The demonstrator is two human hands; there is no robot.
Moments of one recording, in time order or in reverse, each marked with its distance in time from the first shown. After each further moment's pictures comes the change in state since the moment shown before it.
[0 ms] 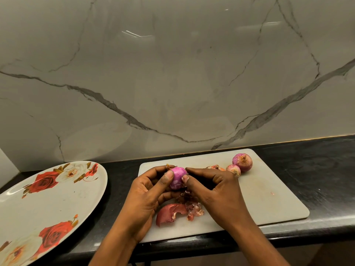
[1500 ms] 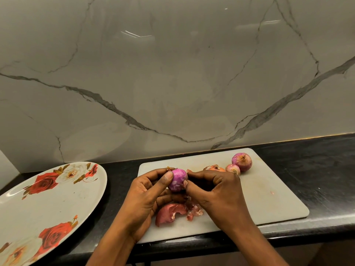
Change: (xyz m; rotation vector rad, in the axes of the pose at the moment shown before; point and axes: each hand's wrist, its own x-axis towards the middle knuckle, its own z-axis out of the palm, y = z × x) left_hand 0.000 0.003 0.001 -0.046 -0.033 -0.071; right_hand -0.002 0.004 -0.003 -0.116 0.043 -0.023
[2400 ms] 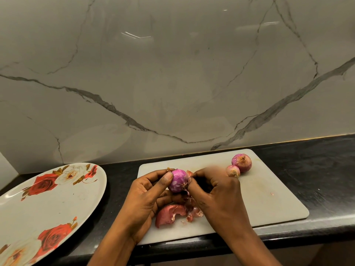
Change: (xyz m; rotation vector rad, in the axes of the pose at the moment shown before) left_hand 0.000 0.001 0.003 -0.014 0.018 0.000; right_hand -0.004 -0.002 0.004 -0.219 0.069 -0.096
